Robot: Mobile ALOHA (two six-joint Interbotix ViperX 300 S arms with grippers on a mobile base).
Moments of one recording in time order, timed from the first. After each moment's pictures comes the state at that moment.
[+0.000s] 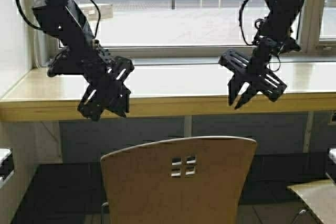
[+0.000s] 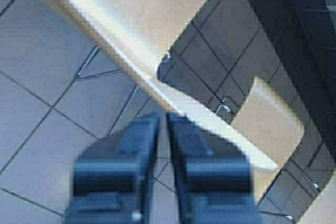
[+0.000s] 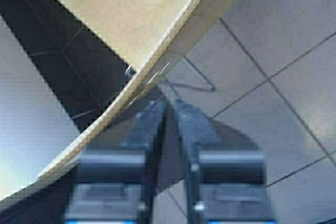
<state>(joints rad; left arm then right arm) -0.51 0.46 0.63 -0.42 -0.26 -0.99 0.32 0.43 0.53 0.82 0.08 0.11</state>
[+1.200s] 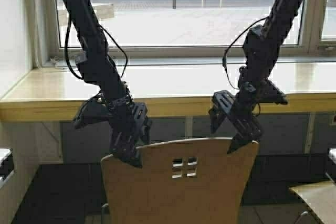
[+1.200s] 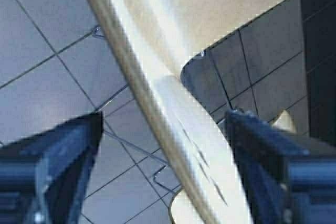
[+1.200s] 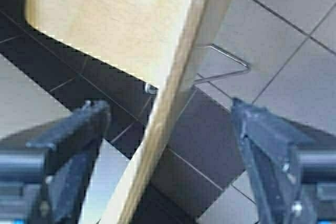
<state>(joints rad) -0.52 0.89 0.22 -0.74 -0.06 -1.00 0.31 0.85 0.20 1.13 0.08 0.11</state>
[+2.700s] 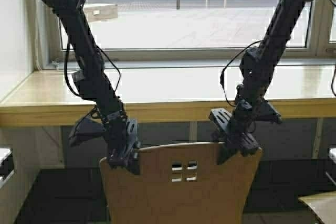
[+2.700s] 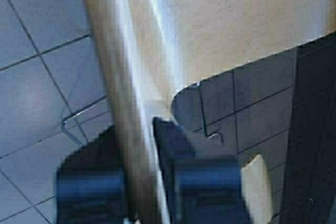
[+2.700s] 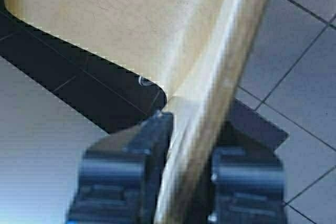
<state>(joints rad) -0.42 1.02 0.09 -0.76 -0.02 -1.03 0.30 1.01 0.07 1.14 0.15 0.13</state>
